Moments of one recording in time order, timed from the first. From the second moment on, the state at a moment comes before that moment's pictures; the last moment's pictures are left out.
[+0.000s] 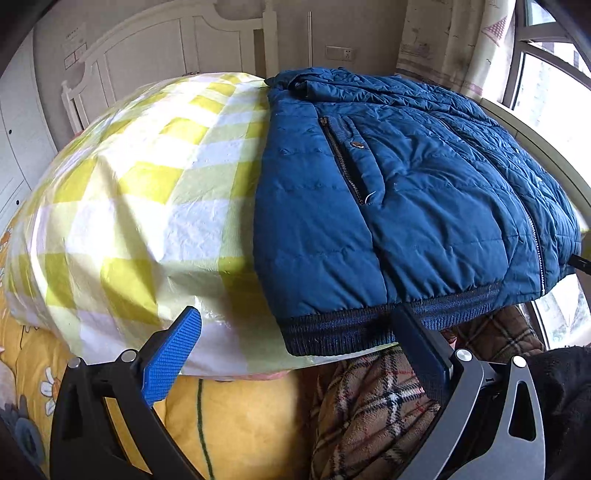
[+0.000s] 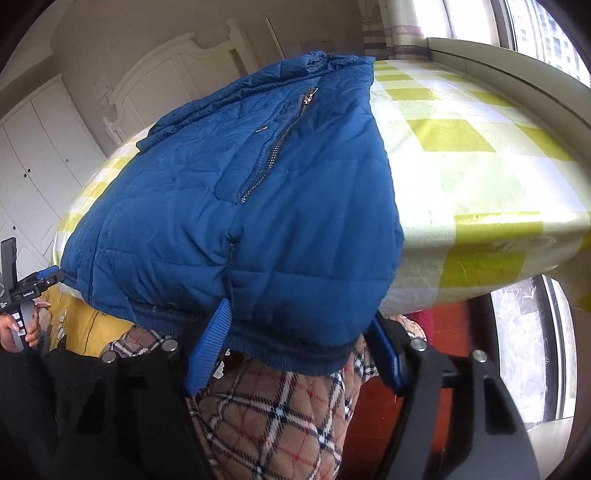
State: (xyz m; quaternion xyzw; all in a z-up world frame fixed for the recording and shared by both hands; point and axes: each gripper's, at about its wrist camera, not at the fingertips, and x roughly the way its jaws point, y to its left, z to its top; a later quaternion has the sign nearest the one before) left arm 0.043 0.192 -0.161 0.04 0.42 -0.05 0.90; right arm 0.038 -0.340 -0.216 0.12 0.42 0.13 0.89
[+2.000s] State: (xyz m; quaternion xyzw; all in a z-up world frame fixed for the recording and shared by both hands) left arm 0.392 0.159 -0.045 -0.07 0.38 -0.18 0.90; right arm 0.267 -0.436 -0.108 0.14 0.43 0.11 0.88
